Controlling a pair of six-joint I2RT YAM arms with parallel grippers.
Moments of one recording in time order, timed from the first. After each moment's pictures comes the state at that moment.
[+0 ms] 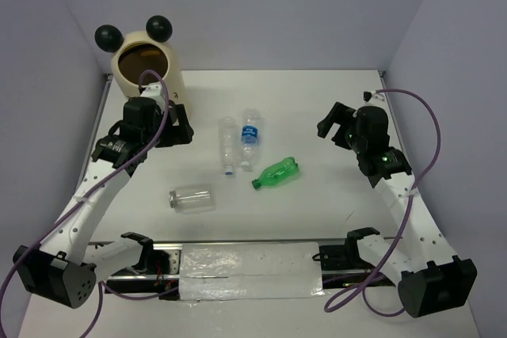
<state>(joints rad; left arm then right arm) -0.28 1.08 1.09 -0.61 -0.04 -0.35 0.17 0.94 0.90 -0.43 0.06 0.51</state>
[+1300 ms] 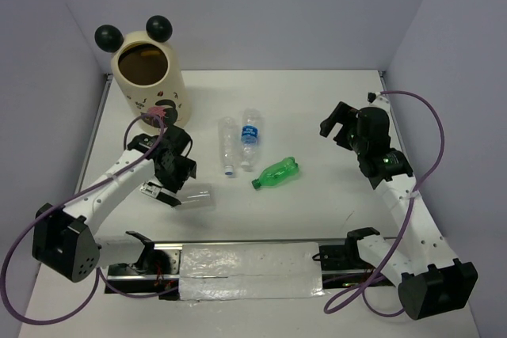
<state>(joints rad) -0.44 1.24 0.99 -1.18 -0.14 -1.62 0.17 0.93 0.90 -0.45 0.11 0.55</state>
